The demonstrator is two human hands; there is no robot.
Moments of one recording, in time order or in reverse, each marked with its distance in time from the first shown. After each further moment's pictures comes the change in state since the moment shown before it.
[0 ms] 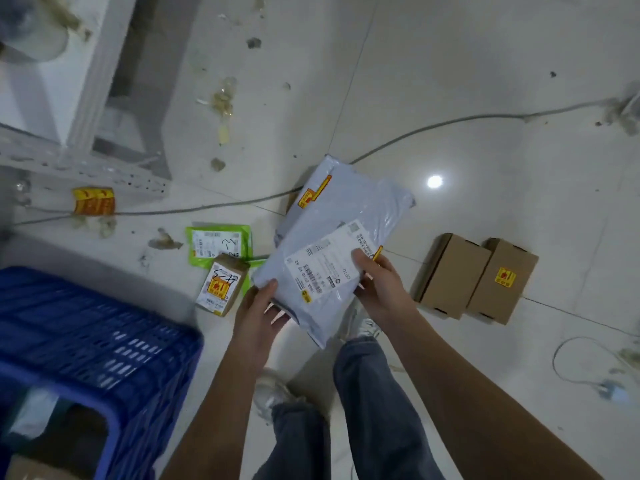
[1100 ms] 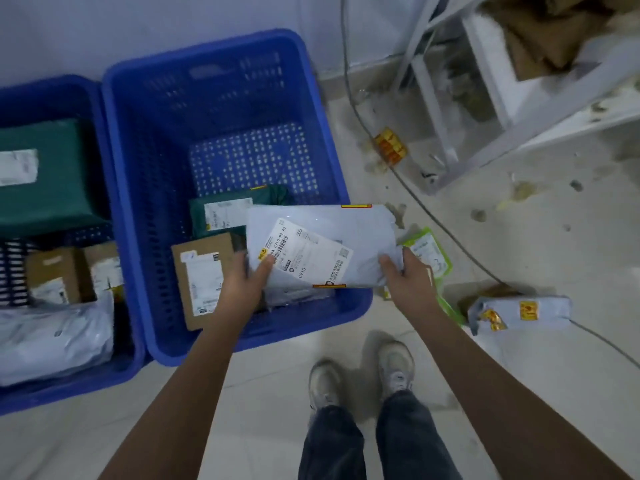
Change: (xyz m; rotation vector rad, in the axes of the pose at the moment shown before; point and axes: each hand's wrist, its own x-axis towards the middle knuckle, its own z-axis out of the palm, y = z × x) left_hand -0.143 0.001 -0.460 -0.058 0.632 0.359; right_hand -0.126 0.343 0.274 -1.728 -0.450 -0.597
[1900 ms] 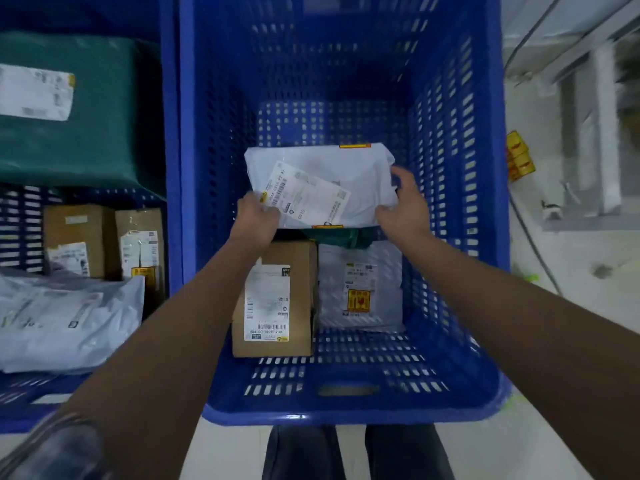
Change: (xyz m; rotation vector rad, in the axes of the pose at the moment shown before) left_hand 0.234 -0.048 -0.098 0.156 0.119 -0.126; right_hand 0.170 -0.081 0.223 -0.263 -0.177 -0.185
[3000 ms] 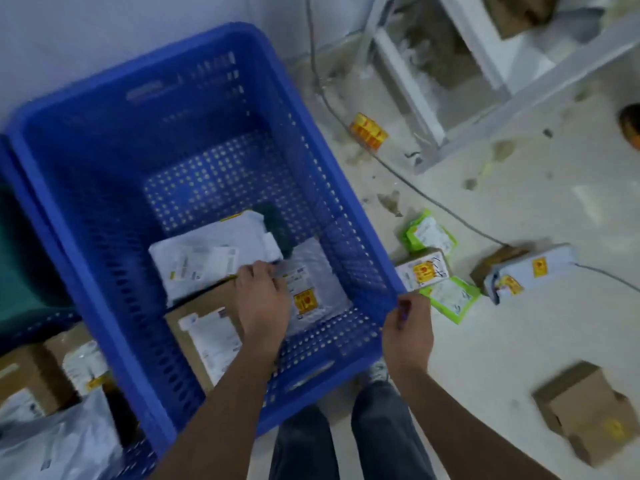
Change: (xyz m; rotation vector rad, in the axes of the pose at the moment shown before) left_hand -0.143 0.032 0.080 0.526 -0.020 0.515; right_hand -0.214 0.101 -0.035 0.140 0.652 0.485
